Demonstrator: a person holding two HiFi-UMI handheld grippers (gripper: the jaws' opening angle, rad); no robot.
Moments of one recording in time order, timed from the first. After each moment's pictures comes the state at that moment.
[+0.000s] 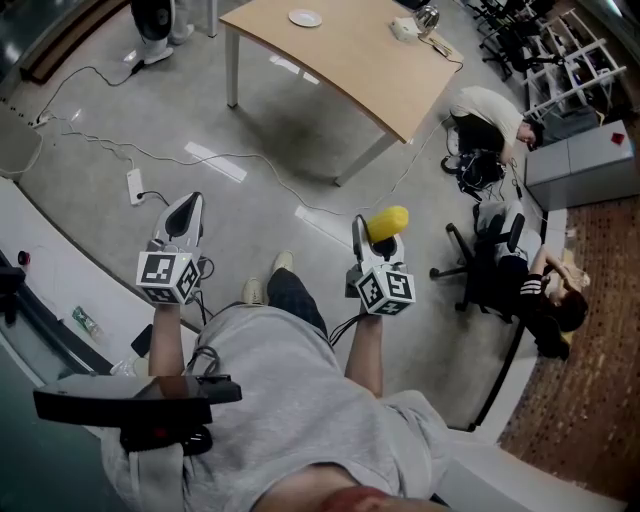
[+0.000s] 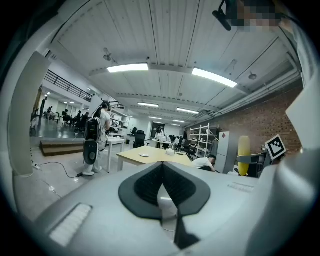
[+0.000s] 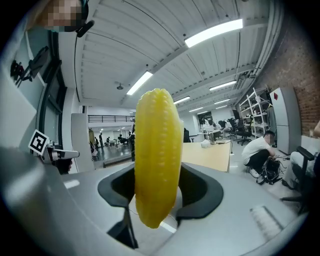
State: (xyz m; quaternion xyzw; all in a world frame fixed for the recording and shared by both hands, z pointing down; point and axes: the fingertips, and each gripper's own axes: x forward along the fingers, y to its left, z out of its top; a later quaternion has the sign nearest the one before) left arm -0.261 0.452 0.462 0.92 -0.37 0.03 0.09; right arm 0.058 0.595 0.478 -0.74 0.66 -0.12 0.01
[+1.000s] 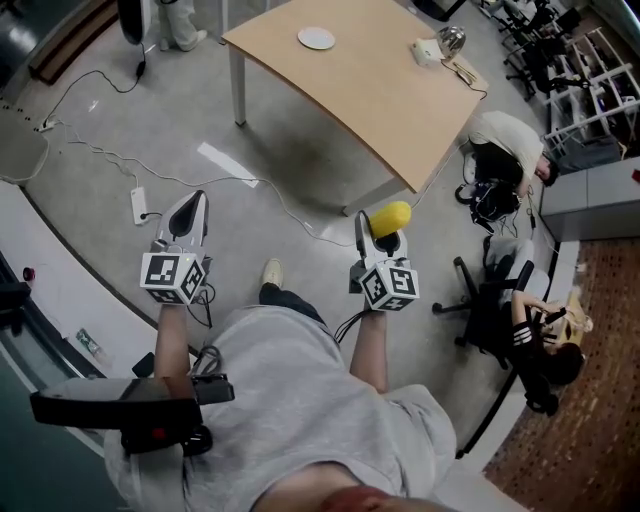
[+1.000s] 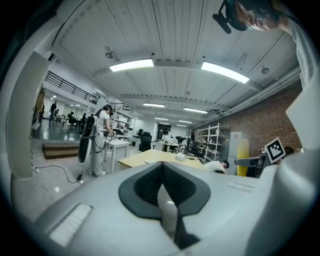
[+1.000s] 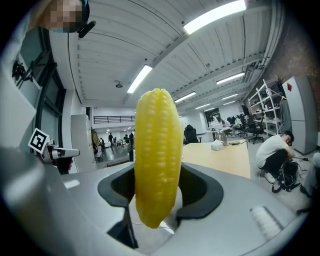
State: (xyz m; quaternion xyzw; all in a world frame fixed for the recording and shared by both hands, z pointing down) left arm -0.173 0.284 0.447 0.91 -0.41 0.03 0.09; right arm 0.151 0.397 0.477 -0.71 0.69 -0.13 0.01
